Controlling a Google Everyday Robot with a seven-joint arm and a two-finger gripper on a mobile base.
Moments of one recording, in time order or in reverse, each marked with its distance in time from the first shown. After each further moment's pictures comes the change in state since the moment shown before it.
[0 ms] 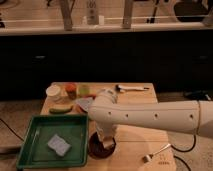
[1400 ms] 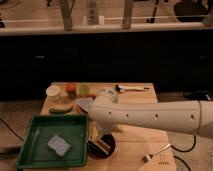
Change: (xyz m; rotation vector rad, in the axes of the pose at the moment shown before) arm 0.003 -0.001 -0.002 0.002 0.009 -0.002
